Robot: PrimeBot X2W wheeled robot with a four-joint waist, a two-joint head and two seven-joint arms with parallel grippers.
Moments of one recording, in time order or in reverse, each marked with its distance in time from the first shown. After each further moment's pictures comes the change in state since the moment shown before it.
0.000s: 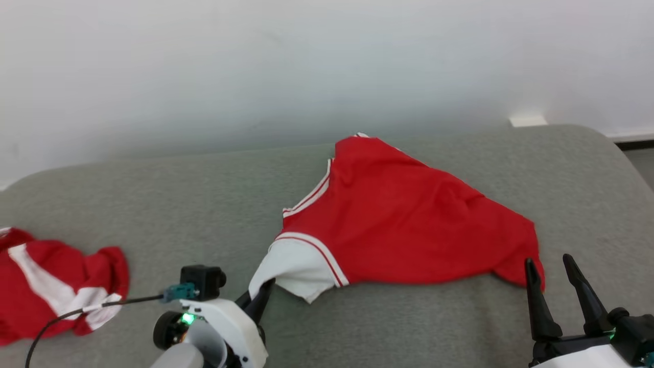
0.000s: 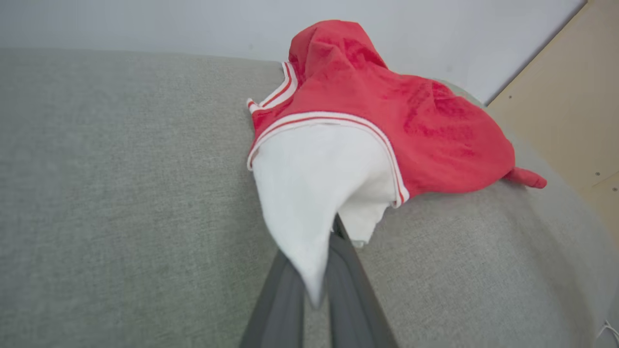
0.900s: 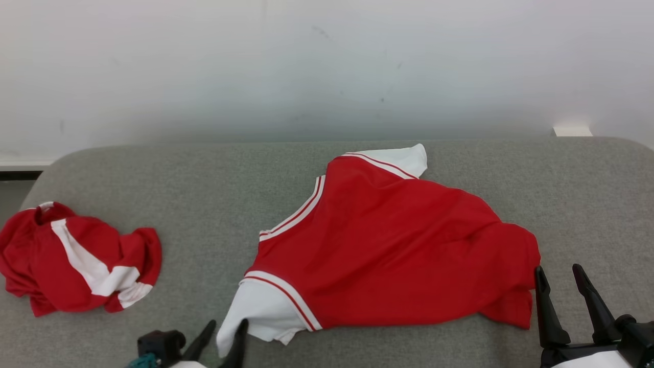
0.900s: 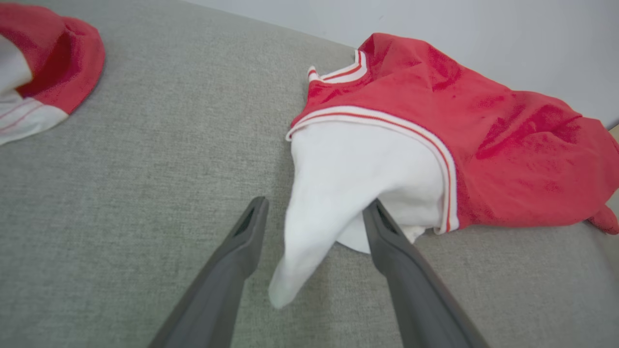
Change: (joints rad) left arm 0.274 0.063 0.069 -0.168 -0.009 0.182 -0.141; right arm 0.023 -0.008 -0.034 0.030 -0.005 0.000 0.000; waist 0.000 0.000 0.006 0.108
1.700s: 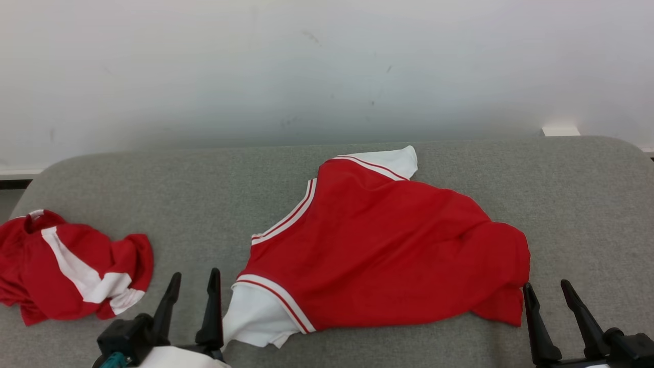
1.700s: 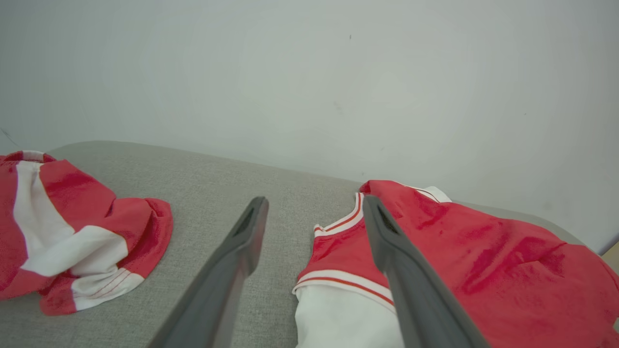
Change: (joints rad) left arm 0.102 -0.091 0.277 -0.318 0.246 0.068 -0.049; right arm 0.031 0.003 0.033 0.002 -0.001 0.000 0.000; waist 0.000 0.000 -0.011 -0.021
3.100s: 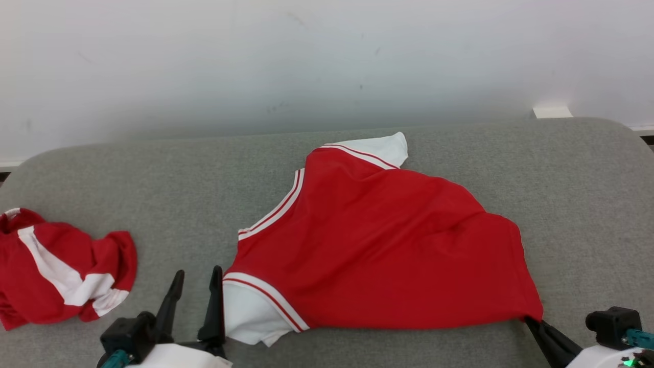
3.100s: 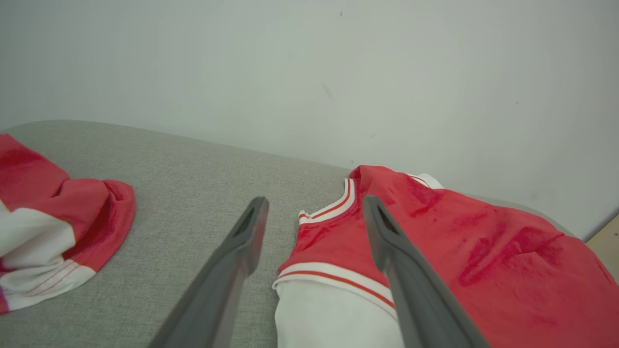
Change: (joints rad) left arm -0.022 -0.132 0.149 0.089 0.129 -0.158 0.000; right arm -0.132 -0.279 0.355 0.139 0.357 0.000 0.269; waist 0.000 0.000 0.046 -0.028
